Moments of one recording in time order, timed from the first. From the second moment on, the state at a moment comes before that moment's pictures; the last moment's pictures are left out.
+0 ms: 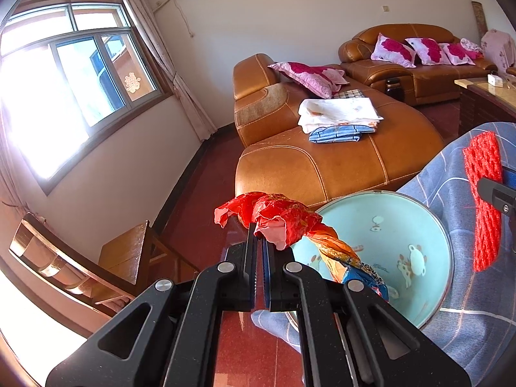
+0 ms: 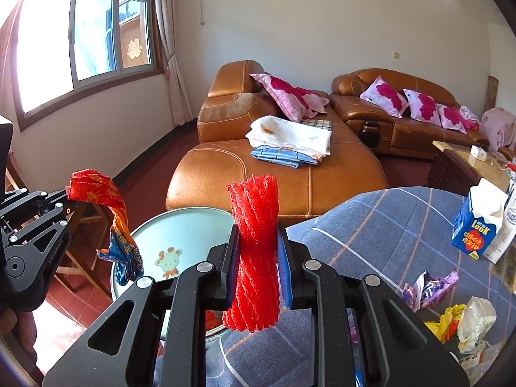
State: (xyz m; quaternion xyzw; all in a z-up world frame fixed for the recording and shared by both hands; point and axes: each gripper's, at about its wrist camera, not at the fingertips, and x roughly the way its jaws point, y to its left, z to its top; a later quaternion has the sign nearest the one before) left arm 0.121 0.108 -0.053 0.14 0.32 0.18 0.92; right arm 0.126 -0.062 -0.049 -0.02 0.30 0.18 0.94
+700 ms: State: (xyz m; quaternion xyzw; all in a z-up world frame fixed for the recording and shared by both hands) left arm 0.127 0.117 -0.060 0.12 0.34 0.17 0.92; right arm 0.146 -0.036 -0.067 -0.03 0.31 0.21 0.92
